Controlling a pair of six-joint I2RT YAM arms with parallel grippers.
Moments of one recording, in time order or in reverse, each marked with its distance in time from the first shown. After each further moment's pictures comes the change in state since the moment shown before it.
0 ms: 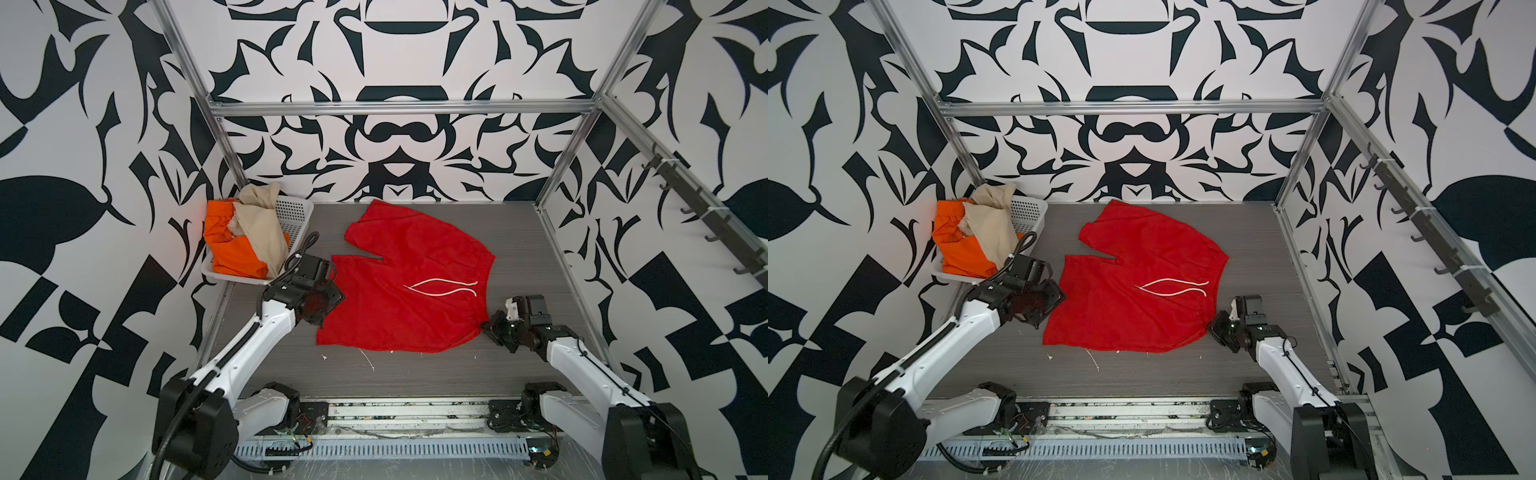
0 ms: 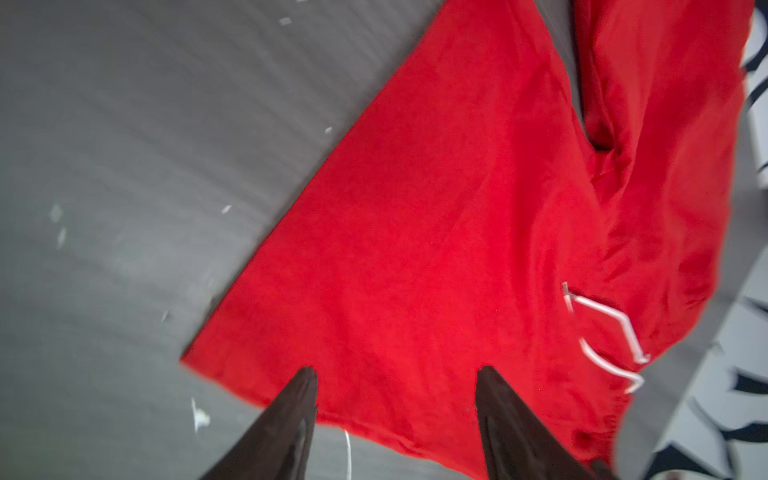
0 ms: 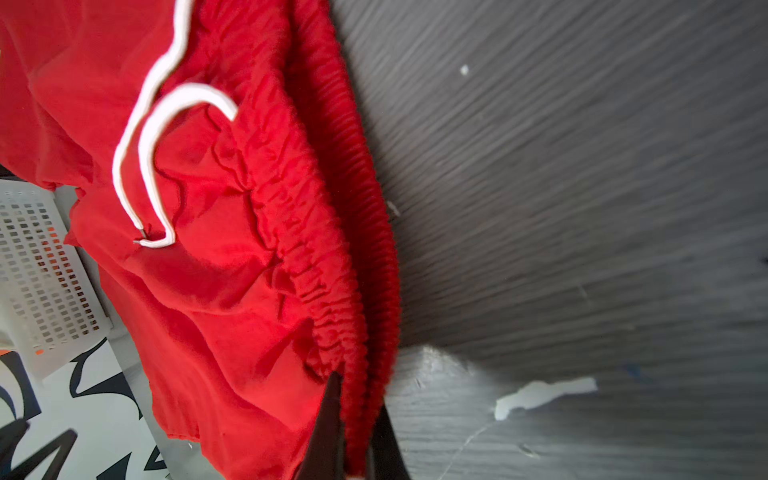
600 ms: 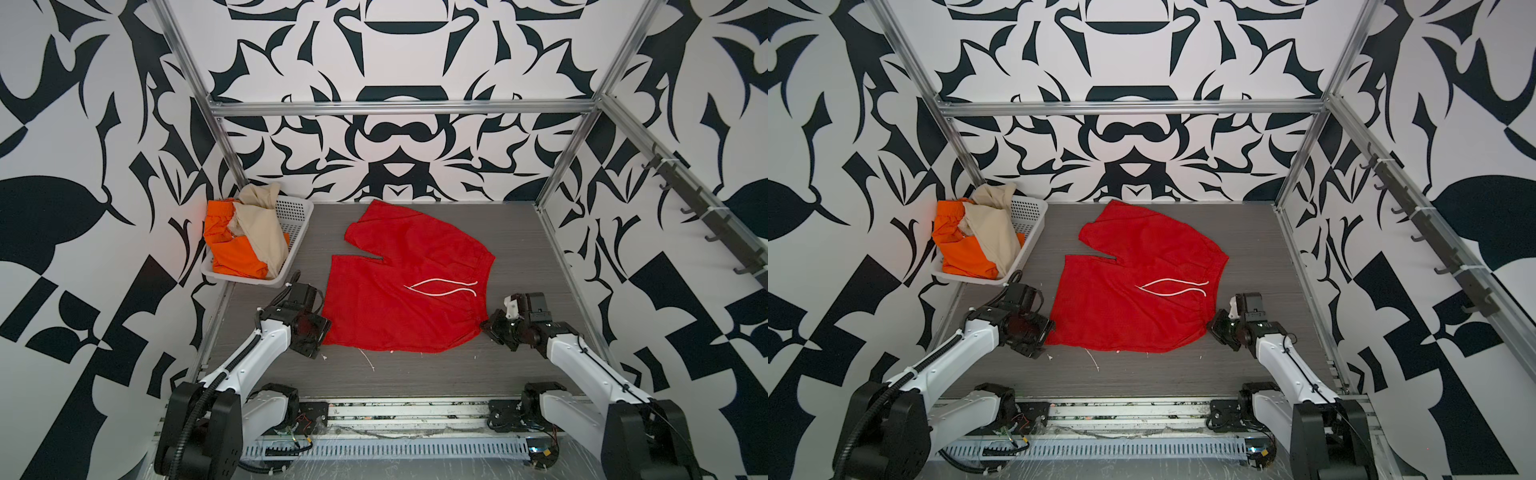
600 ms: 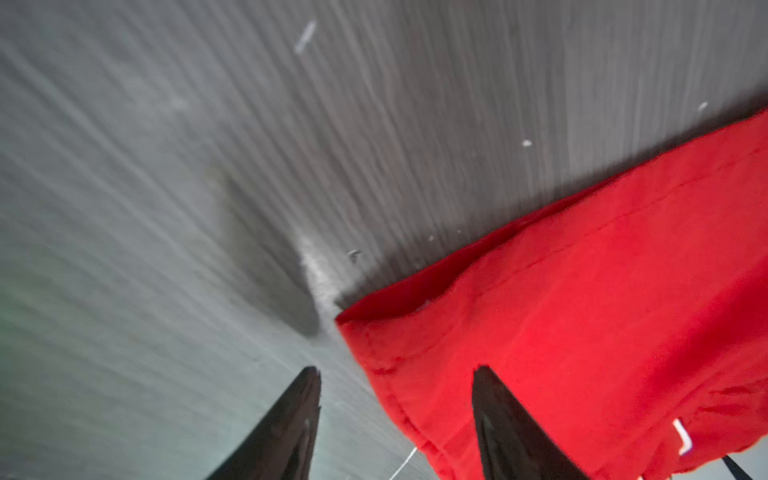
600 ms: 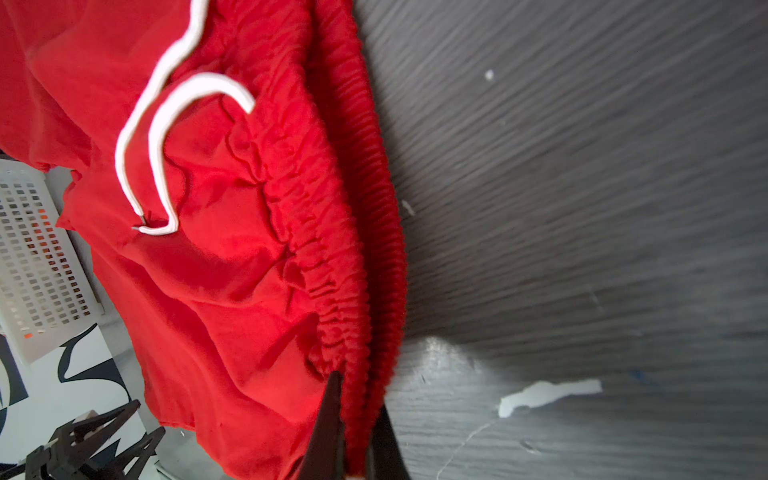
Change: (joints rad) left arm 0.115 0.018 -0.272 0.060 0.113 -0.270; right arm 0.000 0.018 0.028 -0.031 -0.013 -0.054
